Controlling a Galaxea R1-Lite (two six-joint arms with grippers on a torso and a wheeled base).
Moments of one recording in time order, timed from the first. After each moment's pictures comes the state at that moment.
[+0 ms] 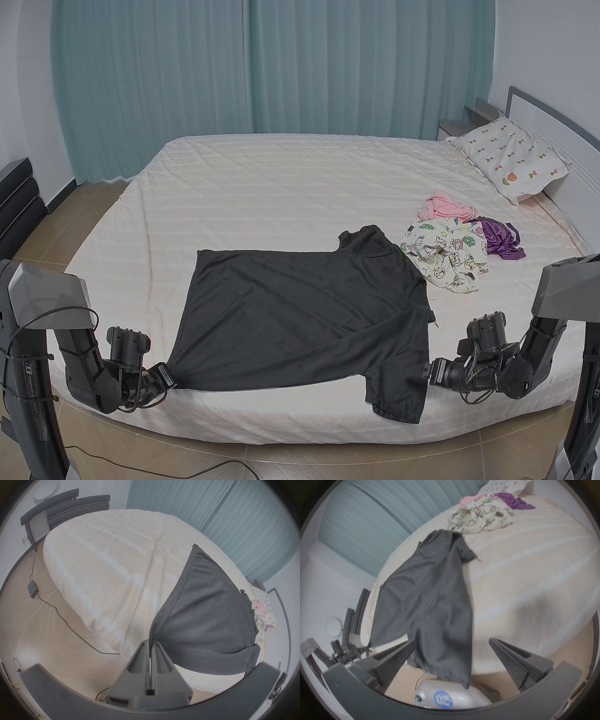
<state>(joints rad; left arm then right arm) -0.07 2.28 -0.42 -0.96 0.06 -0.69 0.22 2.24 -0.48 -0.91 0.18 0.55</state>
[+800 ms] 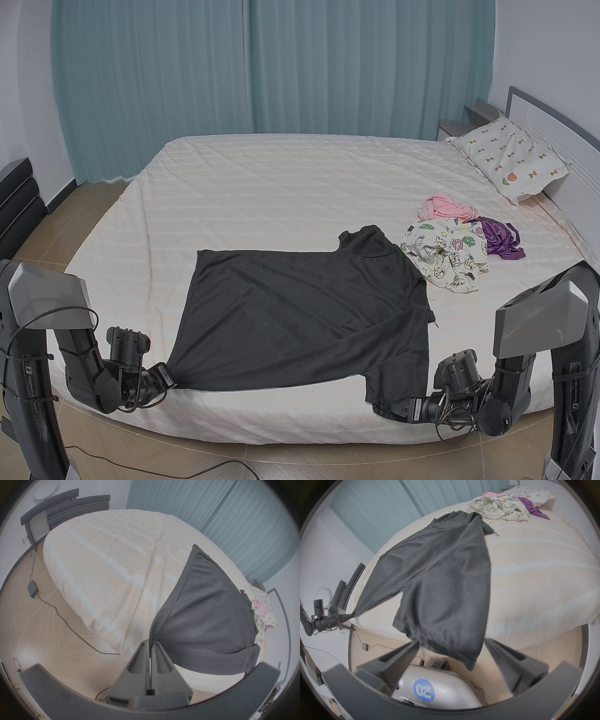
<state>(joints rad) -0.07 2.28 -0.42 -0.96 0.06 -0.69 0.43 2.38 -0.35 -1.13 -0.01 0.49</state>
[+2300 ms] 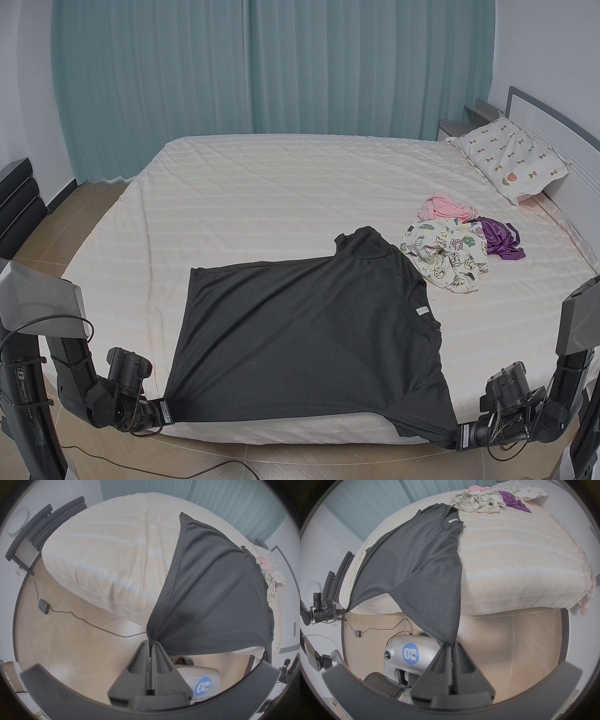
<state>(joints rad) -0.12 2.21 -0.28 -0.80 0.07 -0.48 0.35 2.09 -0.02 -0.95 -0.01 0.41</state>
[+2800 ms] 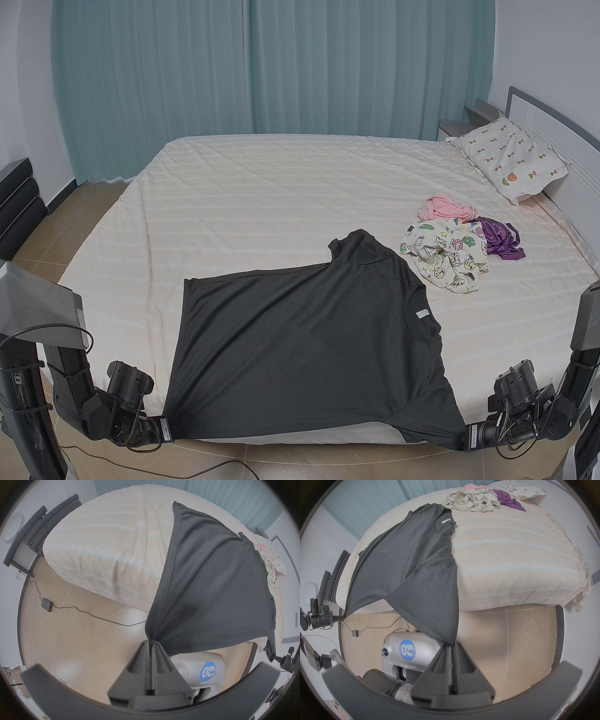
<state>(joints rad) -0.17 2.18 -0.18 -0.78 0.07 -0.48 0.32 2.00 -0.02 -0.83 -0.02 0.39</state>
